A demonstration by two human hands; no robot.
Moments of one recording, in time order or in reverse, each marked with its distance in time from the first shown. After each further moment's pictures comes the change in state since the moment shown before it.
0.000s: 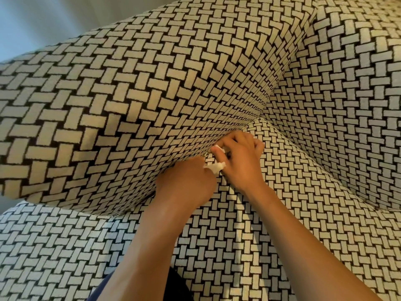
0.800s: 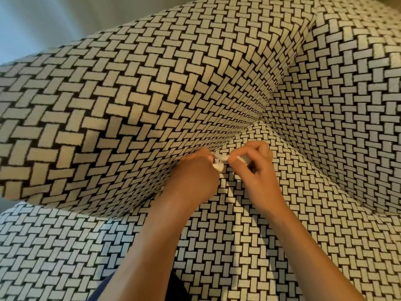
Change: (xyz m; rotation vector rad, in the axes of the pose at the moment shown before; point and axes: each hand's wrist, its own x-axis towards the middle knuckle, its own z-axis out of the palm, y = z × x) left_hand 0.005 0.014 -0.004 -0.287 0.009 0.082; right_hand -0.035 -0.012 -0.046 0.663 -0.031 0.213
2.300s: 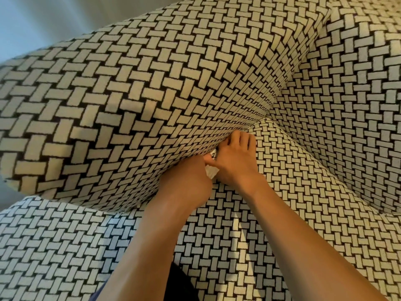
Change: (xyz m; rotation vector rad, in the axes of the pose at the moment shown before) left_hand -0.009 -0.022 -0.010 0.205 -0.023 -0.041; right_hand 0.050 -0.005 0.057 -1.227 -0.293 0.040
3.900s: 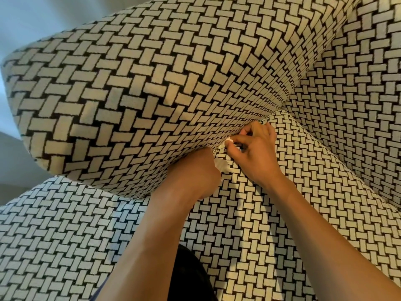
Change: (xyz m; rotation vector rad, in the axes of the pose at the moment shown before) left_hand -0.004 -0.006 -0.010 -0.008 -0.094 -0.064; right_hand -0.001 0.032 0.031 0.561 0.451 -0.210
